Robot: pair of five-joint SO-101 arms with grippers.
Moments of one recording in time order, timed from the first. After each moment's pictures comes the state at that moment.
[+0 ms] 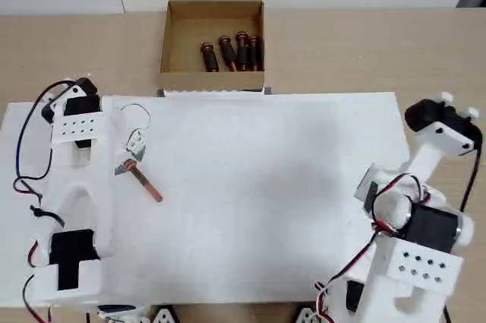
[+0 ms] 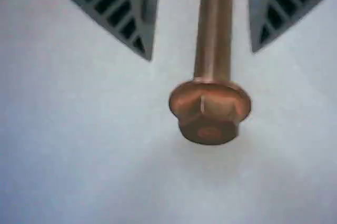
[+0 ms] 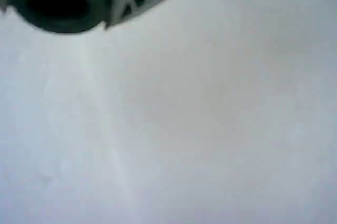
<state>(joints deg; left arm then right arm) -11.7 2.3 15.9 81.7 43.1 14.4 -55.0 36.3 86.8 -13.8</state>
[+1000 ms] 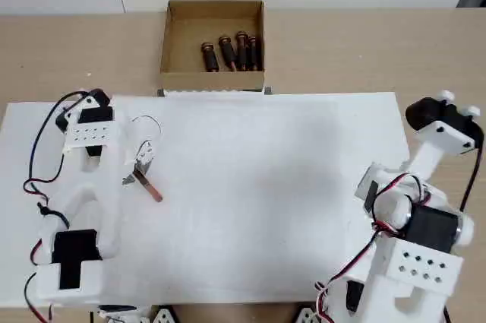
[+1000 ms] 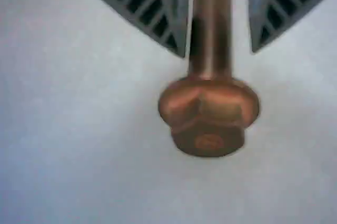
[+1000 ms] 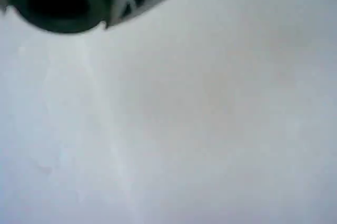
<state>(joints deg) -9.4 2.3 24.0 75.9 43.1 14.4 -55.0 36.3 86.1 -13.8</state>
